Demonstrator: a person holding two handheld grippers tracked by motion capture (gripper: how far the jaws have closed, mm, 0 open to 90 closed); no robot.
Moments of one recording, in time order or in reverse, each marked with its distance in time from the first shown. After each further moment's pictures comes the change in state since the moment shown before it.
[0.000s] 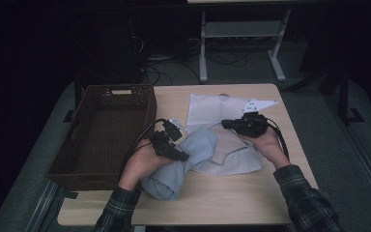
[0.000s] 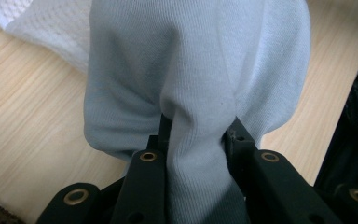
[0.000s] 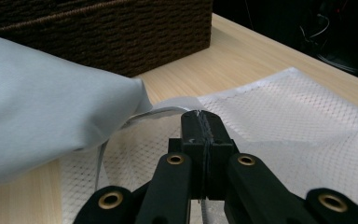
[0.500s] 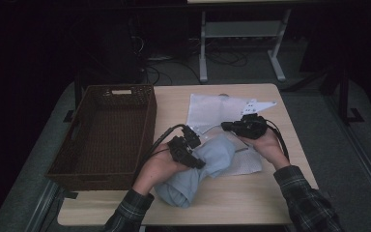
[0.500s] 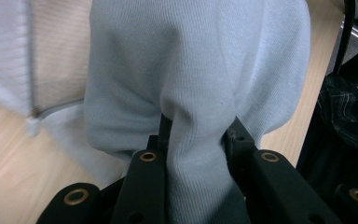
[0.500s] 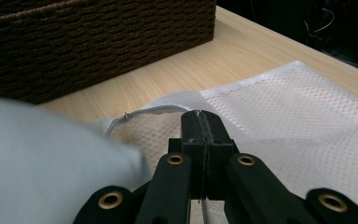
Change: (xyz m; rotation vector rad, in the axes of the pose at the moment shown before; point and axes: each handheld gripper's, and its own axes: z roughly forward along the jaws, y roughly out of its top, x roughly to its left) left arm -0.036 0.026 0.030 0.047 -0.046 0.090; right arm 0.002 -0.003 0.002 0.021 0.007 -0.007
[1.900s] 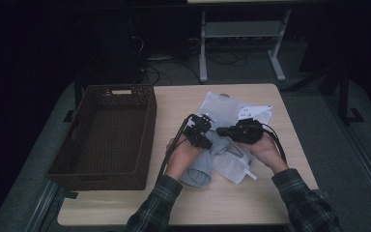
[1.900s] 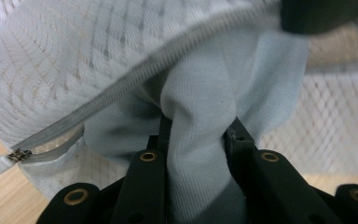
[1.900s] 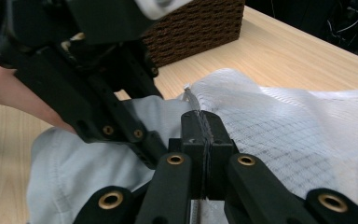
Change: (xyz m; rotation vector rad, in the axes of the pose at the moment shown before) left arm 0.053 0.038 0.059 -0.053 0.219 -0.262; right arm 0.020 0.002 0.003 0.014 0.059 -0.023
